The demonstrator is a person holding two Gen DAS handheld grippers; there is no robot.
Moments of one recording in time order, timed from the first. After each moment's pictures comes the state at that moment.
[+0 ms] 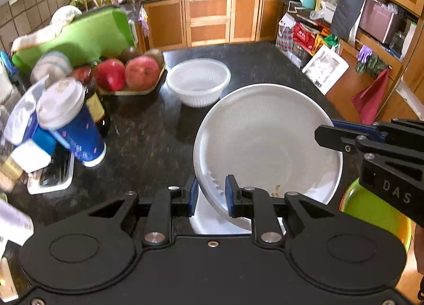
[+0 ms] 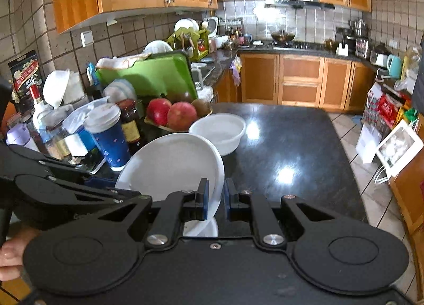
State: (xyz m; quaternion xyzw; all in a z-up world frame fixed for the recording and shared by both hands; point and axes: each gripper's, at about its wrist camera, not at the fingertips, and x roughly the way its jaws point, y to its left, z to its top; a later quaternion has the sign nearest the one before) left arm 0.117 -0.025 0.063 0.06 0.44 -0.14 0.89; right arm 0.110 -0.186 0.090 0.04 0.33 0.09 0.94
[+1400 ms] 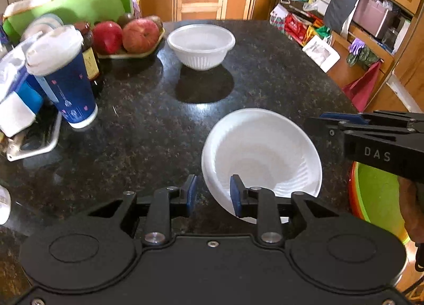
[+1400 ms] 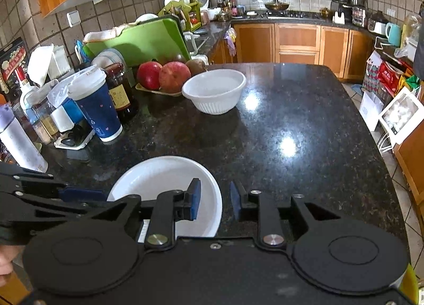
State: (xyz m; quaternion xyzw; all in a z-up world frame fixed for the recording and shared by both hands) left arm 0.096 0.007 0.026 0.04 0.45 -0.17 0.88; right arm 0.125 -0.178 0.038 0.05 0.38 0.07 0.92
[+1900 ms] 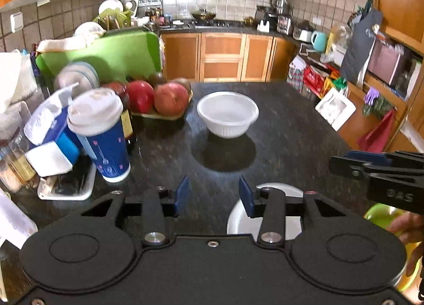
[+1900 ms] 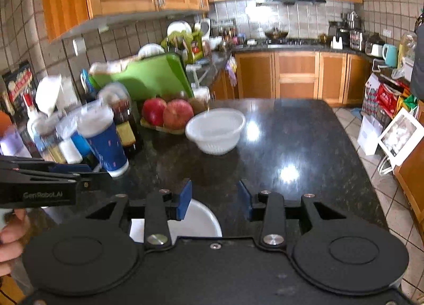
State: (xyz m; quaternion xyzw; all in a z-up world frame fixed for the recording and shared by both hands) left arm 0.107 0.022 0.070 0.01 0.35 -0.13 0.93; right arm 0.120 -0.189 0.082 0.06 0.30 0.07 0.95
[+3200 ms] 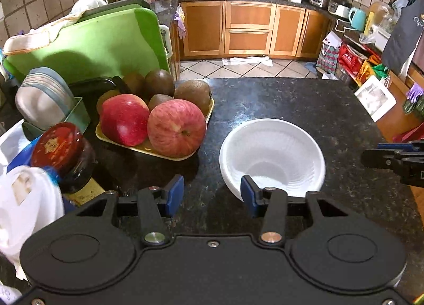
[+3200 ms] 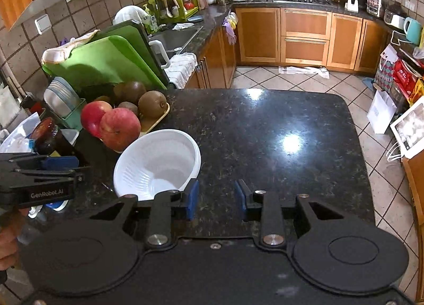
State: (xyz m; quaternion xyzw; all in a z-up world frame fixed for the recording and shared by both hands) left arm 0.286 -0.023 0.036 0.03 0.43 -0.06 0.90; right arm 0.359 -0.248 0.044 0.05 0.43 0.09 0.89
